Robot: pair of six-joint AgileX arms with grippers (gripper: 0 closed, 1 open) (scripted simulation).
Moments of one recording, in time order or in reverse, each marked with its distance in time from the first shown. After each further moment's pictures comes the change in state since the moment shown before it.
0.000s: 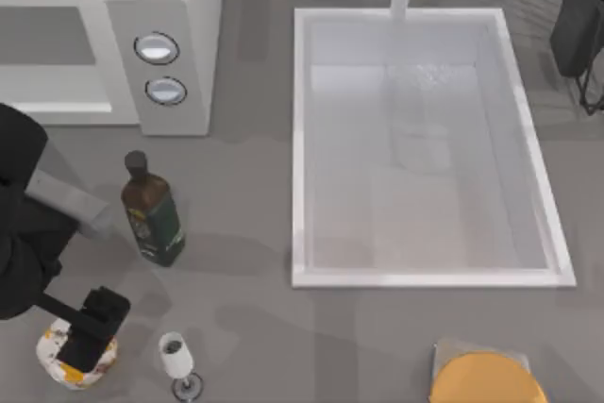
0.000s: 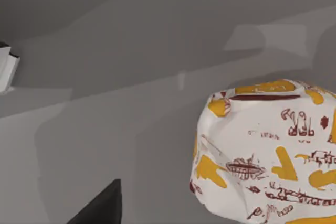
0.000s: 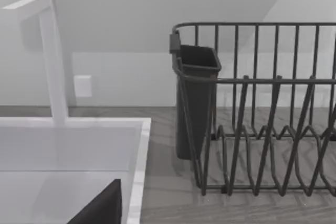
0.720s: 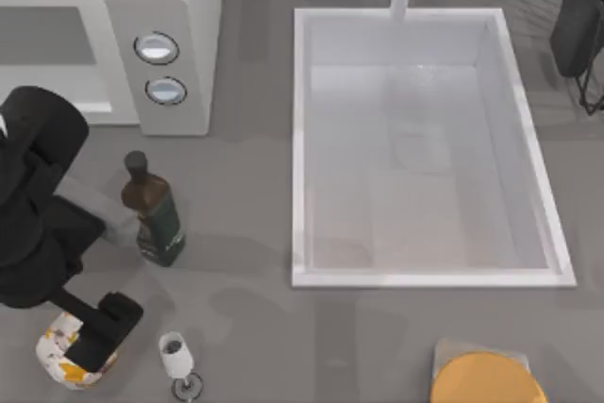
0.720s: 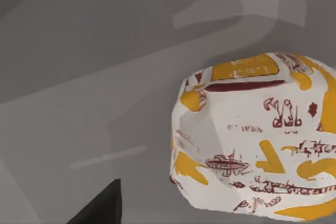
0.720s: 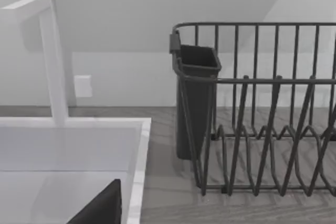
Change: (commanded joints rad) left arm -0.027 0.196 0.111 -0.111 -0.004 0.046; right arm 0.000 0.000 0.000 0.000 0.000 0.000
